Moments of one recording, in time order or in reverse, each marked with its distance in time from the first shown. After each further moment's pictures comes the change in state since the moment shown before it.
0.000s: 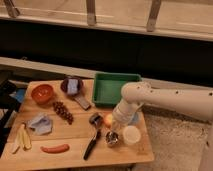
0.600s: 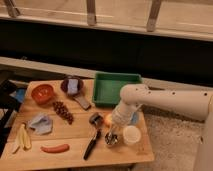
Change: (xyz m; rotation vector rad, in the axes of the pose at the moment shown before) arm 0.004 0.000 0.016 -0.006 0.036 0.009
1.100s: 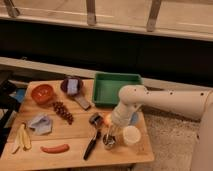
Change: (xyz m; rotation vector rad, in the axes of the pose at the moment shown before) arm 0.004 -0.001 0.007 0.008 0.032 0.006
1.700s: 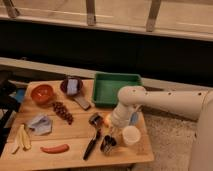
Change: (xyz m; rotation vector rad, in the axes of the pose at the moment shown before) arm 0.004 0.000 0.008 0.006 0.018 -0.003
